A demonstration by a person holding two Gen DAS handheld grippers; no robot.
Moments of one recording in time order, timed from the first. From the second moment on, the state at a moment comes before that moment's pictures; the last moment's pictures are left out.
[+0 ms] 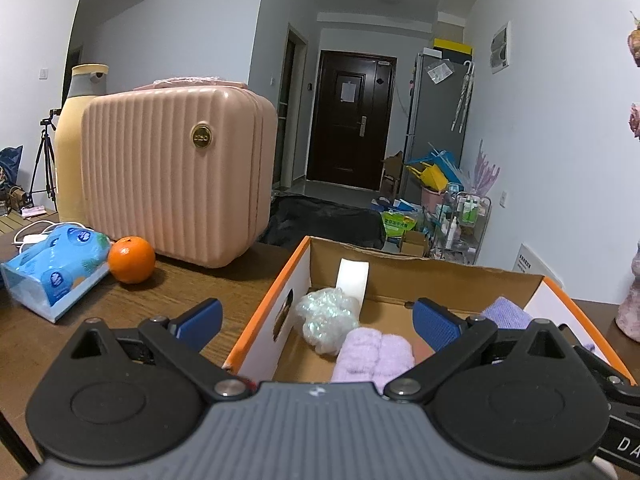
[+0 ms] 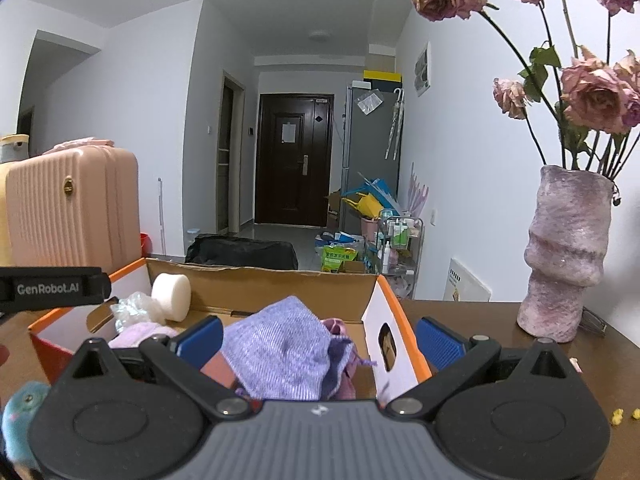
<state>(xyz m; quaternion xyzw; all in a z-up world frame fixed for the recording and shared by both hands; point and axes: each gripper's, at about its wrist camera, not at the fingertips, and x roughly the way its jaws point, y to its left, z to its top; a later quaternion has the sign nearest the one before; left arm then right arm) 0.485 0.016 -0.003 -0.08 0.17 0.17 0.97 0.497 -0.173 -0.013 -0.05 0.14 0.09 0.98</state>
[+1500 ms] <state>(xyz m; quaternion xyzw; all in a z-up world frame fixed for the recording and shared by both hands) 0.319 0.014 -0.011 -0.04 0.22 0.10 0.97 0.337 -0.208 -0.025 -0.06 0.18 0.13 0.97</state>
